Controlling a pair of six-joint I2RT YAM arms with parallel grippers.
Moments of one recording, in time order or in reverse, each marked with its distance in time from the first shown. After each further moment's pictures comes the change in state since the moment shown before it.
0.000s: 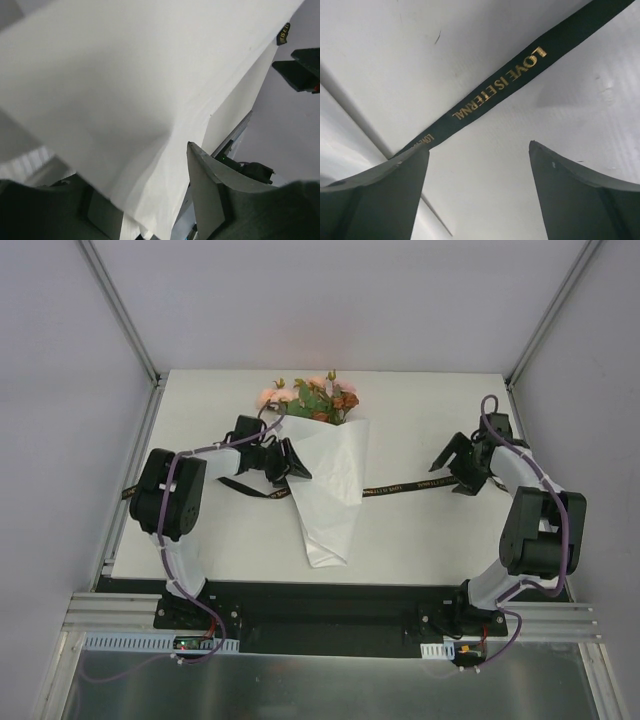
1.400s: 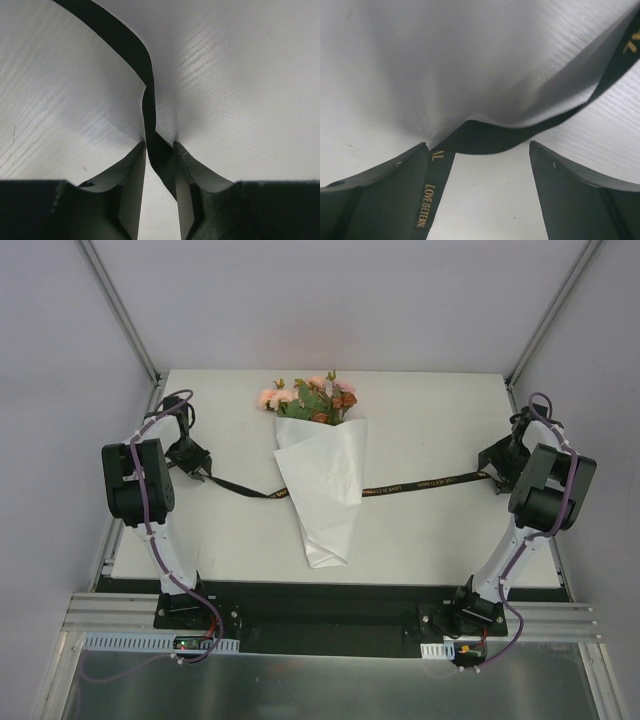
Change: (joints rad) left arm 0.439 0.076 0.349 -0.761 -0.769 0.053; right arm -0.258 0.385 0.418 -0.259 0.305 0.122
